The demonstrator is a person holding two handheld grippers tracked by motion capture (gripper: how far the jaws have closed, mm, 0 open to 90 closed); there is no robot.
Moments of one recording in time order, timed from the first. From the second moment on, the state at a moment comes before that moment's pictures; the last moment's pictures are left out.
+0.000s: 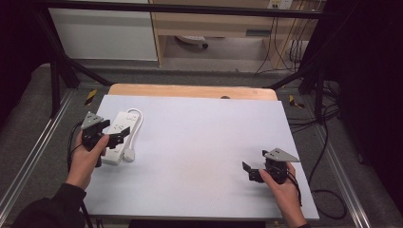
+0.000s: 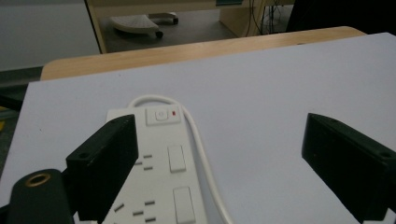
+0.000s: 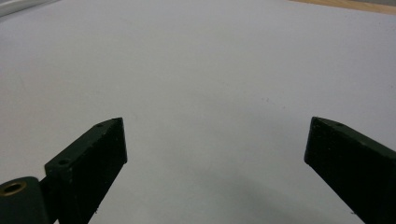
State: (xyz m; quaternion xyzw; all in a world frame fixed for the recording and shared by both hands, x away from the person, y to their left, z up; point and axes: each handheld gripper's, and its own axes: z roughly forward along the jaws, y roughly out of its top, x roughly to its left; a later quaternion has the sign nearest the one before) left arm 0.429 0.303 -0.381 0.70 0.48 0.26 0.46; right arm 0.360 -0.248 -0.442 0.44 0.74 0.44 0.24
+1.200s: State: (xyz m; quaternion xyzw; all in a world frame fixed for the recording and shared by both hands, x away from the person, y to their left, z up) left arm 0.506 0.293 -0.371 0.68 0.50 0.29 0.44; right arm 0.360 -0.247 -0.441 0.44 0.74 0.44 0.24
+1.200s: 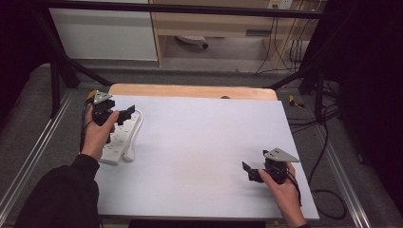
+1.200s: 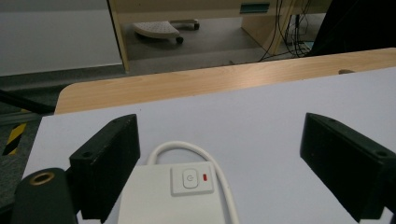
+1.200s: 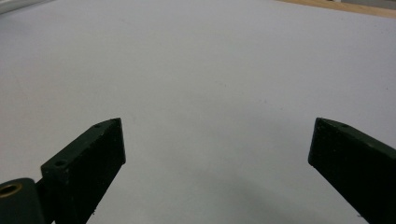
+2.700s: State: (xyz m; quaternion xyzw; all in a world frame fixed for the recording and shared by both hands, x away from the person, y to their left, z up) left arm 0.549 0.293 -0.391 0.69 0.53 0.31 0.40; right arm 0.359 -0.250 -0.441 0.45 0.73 0.44 0.25
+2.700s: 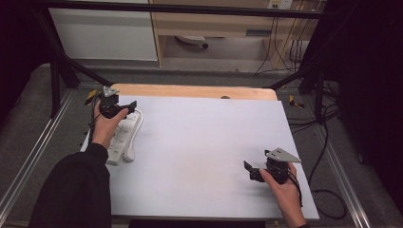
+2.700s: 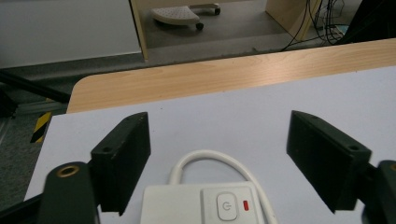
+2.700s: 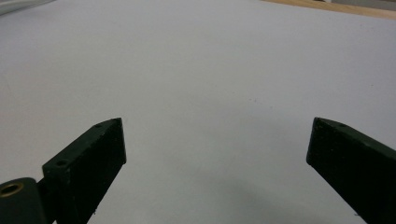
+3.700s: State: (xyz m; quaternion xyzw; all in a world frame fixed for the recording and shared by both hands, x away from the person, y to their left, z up) left arm 0.548 0.302 -0.399 0.70 0.55 0.26 0.38; right arm 0.360 -0.248 -0.440 0.45 0.74 0.44 0.24
